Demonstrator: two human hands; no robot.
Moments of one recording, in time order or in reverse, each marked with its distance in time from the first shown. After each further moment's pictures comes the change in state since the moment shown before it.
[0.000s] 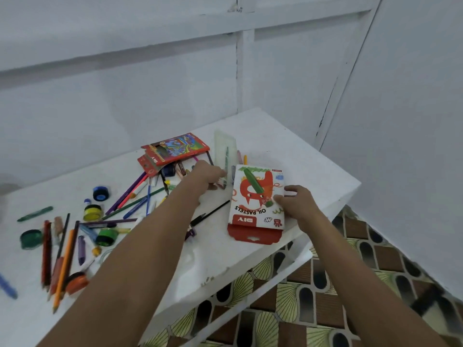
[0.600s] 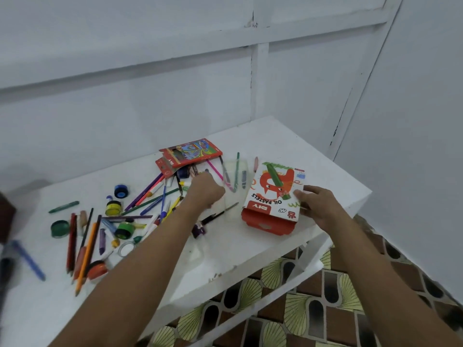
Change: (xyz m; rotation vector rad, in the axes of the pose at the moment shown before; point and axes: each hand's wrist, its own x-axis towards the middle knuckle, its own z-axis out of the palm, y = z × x) left_hand -0.044 -0.023 -0.024 0.534 0.121 0.187; right_hand 0.006 -0.008 -0.027 0.213 -0.092 -0.023
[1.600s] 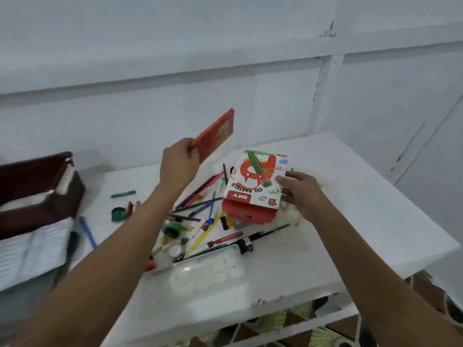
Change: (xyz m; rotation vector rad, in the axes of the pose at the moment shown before) left_hand 0.015 -0.105 -0.133 -0.052 0.755 0.202; right_hand 0.022 -0.045 0.166 -0.012 -0.318 -0.122
